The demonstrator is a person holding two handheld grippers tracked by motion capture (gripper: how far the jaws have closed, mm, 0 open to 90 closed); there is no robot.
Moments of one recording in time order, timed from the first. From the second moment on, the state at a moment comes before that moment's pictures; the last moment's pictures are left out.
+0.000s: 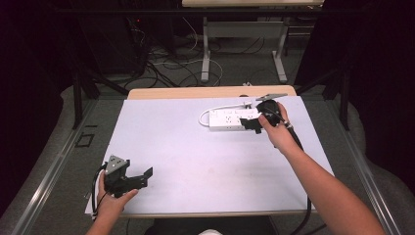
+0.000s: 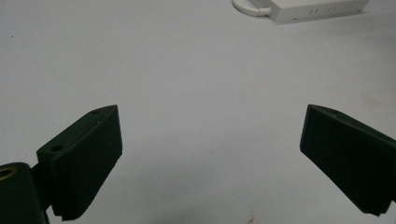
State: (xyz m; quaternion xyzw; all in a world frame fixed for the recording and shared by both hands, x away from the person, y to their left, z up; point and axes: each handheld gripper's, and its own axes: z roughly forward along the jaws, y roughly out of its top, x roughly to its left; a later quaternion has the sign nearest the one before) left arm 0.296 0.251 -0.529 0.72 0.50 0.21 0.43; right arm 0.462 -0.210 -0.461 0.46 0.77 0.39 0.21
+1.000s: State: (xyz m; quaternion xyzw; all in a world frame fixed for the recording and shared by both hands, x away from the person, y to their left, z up) left arm 0.297 0.251 -0.530 0.72 0.51 0.21 0.43; right arm 0.408 -0.225 -0.470 0.44 0.77 0.41 0.22
